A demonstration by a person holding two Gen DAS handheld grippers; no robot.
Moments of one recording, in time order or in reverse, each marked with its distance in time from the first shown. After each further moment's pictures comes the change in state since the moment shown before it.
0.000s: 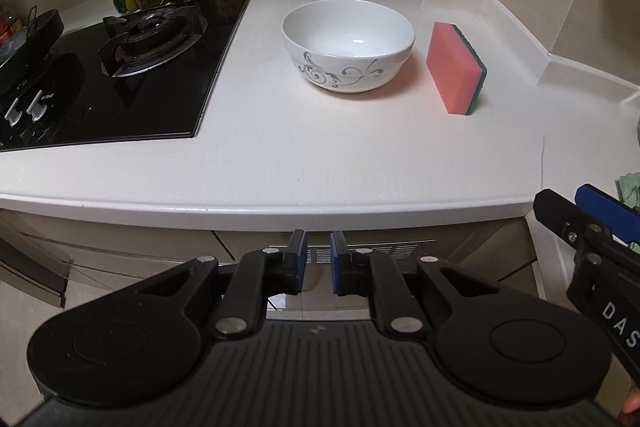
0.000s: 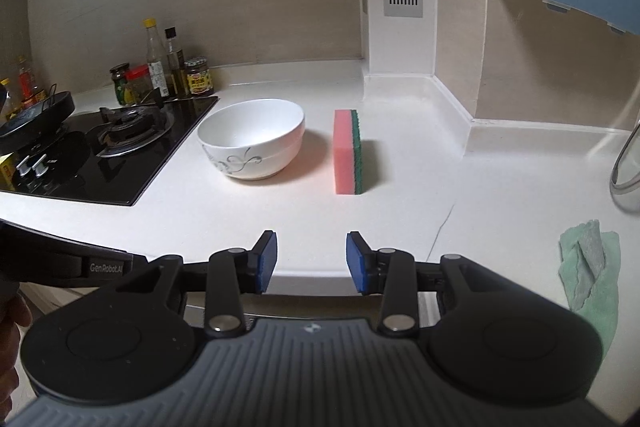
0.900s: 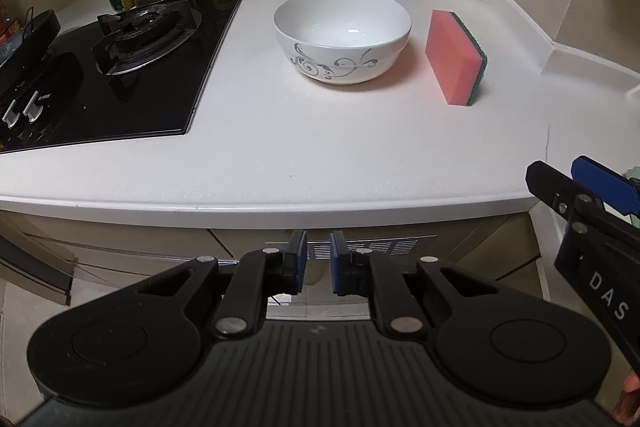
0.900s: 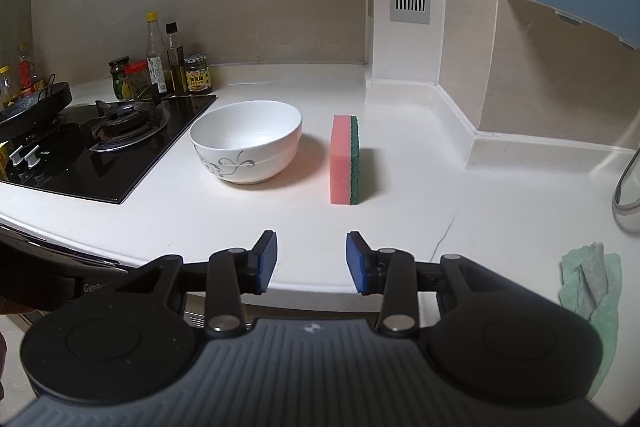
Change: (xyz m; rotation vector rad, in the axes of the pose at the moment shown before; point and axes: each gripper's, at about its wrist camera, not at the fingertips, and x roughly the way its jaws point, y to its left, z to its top) left arm 0.013 -0.009 0.004 0.023 0.026 0.008; right arm 0.019 -0.003 0.008 -0.044 -0.014 -0.020
